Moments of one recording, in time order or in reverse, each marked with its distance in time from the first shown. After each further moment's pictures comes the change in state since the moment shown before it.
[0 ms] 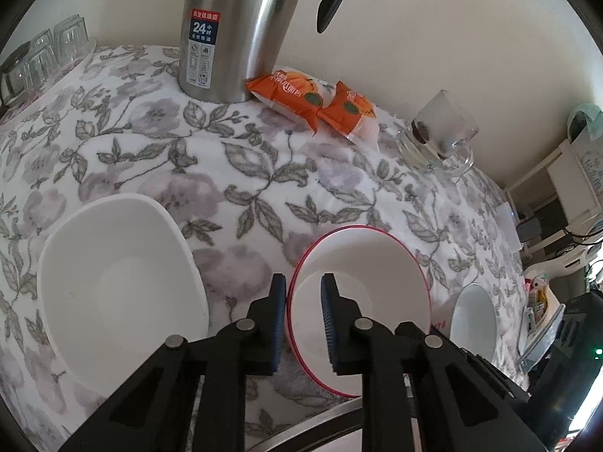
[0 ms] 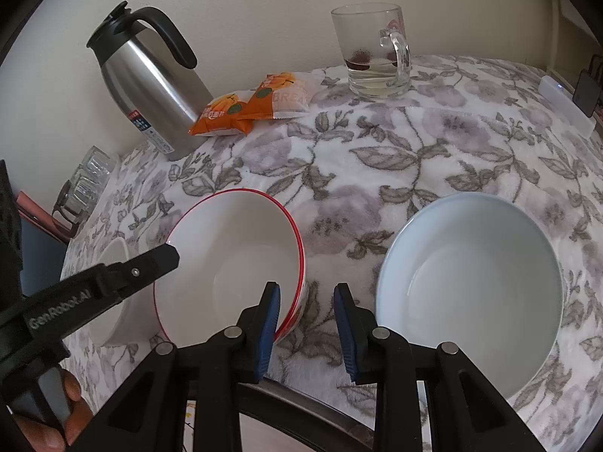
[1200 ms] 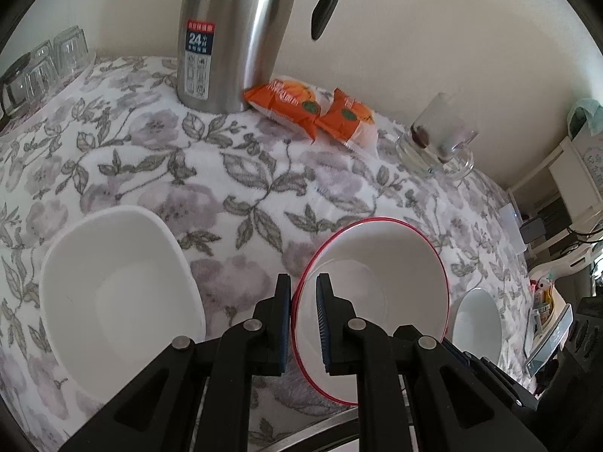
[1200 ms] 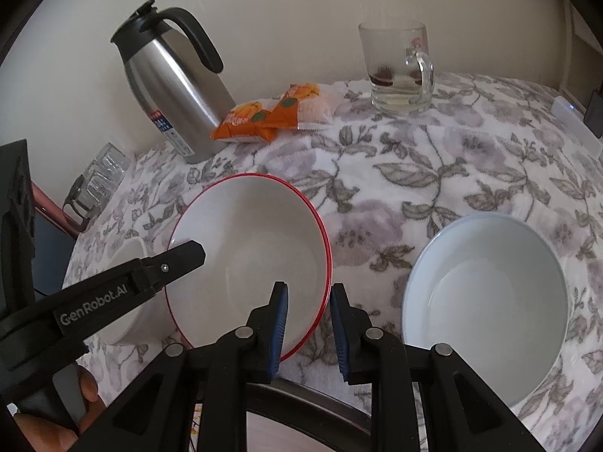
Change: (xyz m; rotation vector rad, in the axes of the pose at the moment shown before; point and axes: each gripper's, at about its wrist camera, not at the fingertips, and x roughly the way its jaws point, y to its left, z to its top) left arm -0.002 -0.005 0.002 0.018 -0.043 0.004; right arm -0.008 0.015 0.003 -0.053 -0.049 0.032
